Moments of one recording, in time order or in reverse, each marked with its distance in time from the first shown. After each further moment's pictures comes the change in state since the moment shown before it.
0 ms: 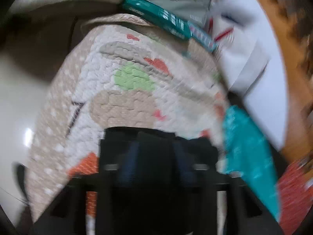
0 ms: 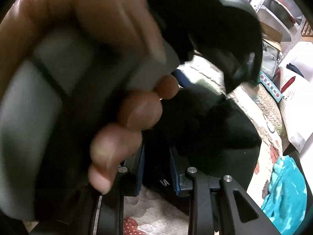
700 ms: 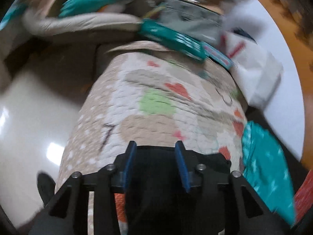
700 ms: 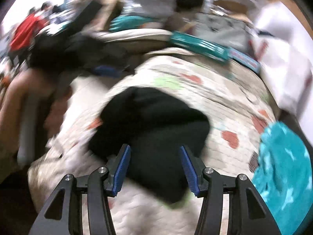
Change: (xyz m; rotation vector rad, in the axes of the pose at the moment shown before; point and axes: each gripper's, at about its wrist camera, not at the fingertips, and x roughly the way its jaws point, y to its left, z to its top) left arm -0.023 -0.018 0.003 0.042 -0.166 0.162; right arm -0.046 -0.129 -0.027 0.376 -0.018 -0.008
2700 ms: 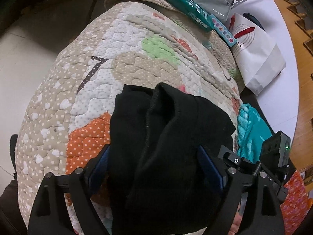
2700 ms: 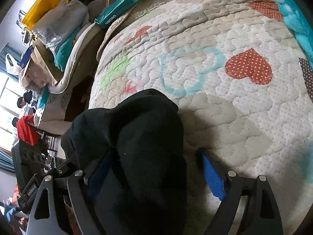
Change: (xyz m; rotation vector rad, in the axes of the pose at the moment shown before) left arm 0.046 0.041 -0.056 -0.204 0.229 -0.156; right arm 0.129 -0.106 -0.010 0.654 0.214 0.364
